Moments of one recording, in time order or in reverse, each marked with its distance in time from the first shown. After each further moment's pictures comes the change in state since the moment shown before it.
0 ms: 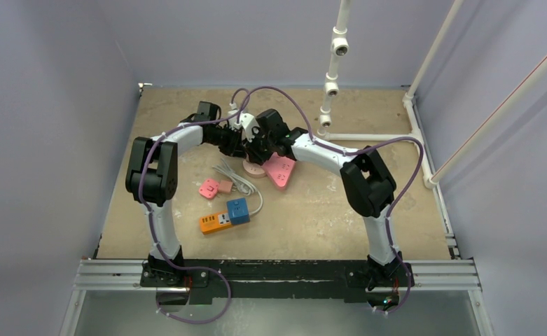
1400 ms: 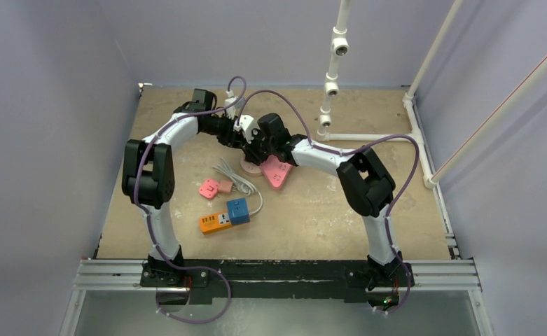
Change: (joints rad) left arm 0.021 -0.040 0.135 -0.146 0.086 -0.029; right arm 0.001 0.010 -0.092 0.210 -0.026 0.001
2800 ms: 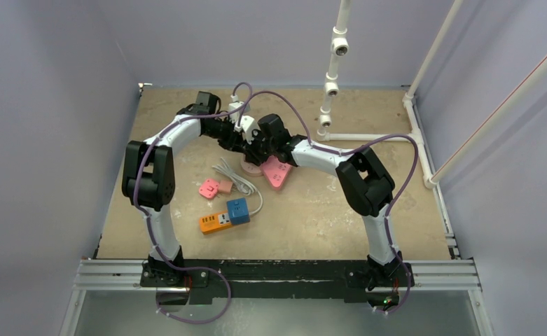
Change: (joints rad) left arm -0.032 -0.013 -0.029 -0.056 -0.105 0.088; right arm -0.008 0.004 -0.008 0.015 -0.008 0.003
